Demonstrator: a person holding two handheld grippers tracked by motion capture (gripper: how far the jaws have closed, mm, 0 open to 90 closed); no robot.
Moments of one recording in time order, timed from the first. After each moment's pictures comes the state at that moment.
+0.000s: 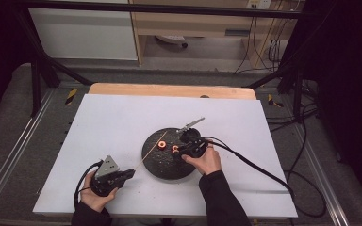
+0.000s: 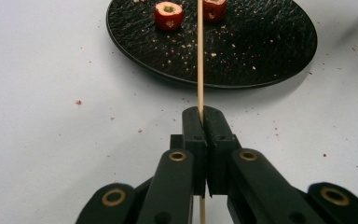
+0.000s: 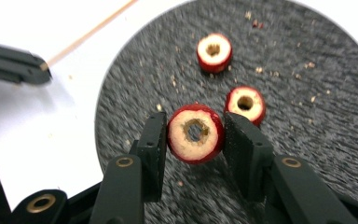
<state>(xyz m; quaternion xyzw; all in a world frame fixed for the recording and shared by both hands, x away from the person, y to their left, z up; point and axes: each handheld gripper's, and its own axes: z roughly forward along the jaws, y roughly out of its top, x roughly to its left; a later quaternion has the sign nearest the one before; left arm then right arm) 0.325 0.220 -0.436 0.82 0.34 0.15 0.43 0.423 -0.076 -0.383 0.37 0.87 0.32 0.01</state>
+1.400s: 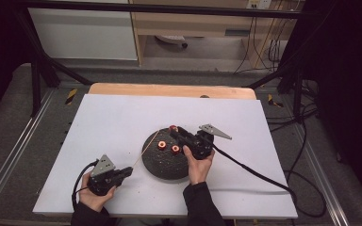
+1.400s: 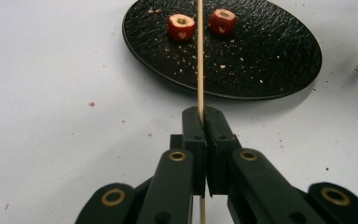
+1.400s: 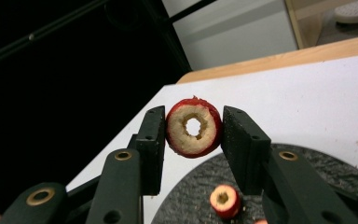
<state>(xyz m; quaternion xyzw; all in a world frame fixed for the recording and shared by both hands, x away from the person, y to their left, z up) 0.325 0.226 -0.435 0.80 0.36 0.15 0.45 0.407 -0.090 -0.397 0.47 0.60 0.64 0.08</state>
